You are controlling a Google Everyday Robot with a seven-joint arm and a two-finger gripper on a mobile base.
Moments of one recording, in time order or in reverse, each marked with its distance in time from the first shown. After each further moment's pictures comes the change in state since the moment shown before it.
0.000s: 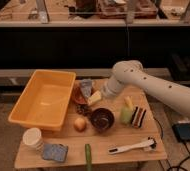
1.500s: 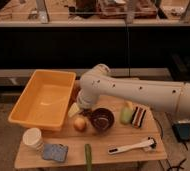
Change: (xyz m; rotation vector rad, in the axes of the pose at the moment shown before) arm -0.017 -0.106 0.041 -0.131 -0.054 -0.219
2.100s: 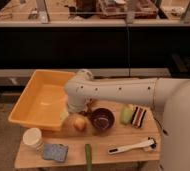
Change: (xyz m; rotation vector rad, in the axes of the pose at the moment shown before) arm 0.016 -0.020 0.057 -0.031 -0.067 -0.023
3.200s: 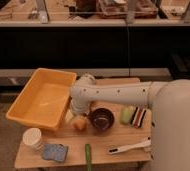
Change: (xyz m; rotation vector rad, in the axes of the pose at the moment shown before) arm -0.005 0.015 0.040 0.008 -0.022 0.030
